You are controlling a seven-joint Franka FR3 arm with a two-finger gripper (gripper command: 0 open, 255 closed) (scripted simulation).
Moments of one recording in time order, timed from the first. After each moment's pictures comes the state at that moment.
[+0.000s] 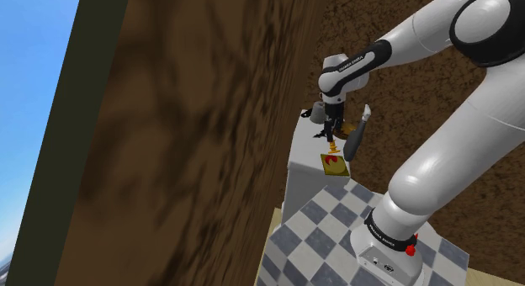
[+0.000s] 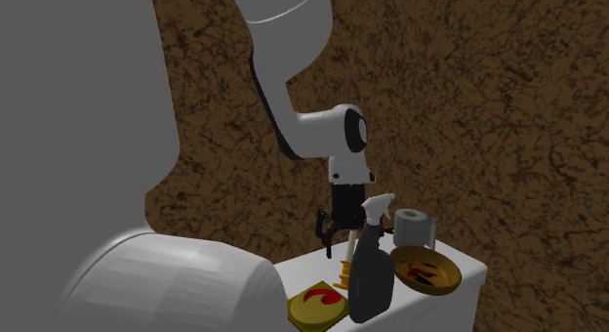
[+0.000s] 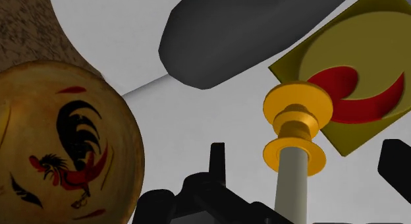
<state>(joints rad) -0.13 -0.11 -0.34 -2.45 -0.24 2.05 -0.46</state>
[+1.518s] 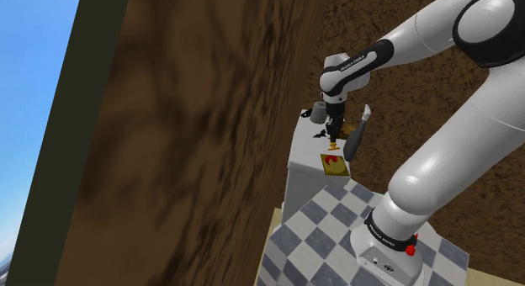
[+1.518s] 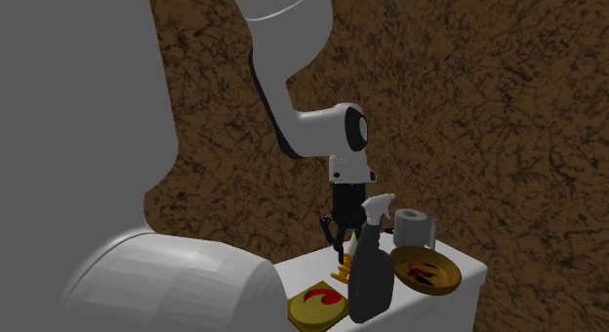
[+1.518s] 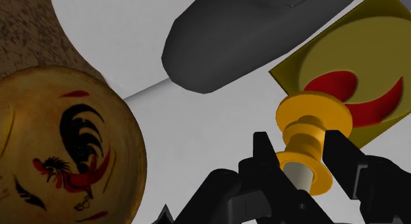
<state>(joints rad) -0.14 -0.12 -0.35 -2.45 -0.24 2.04 -0.46</state>
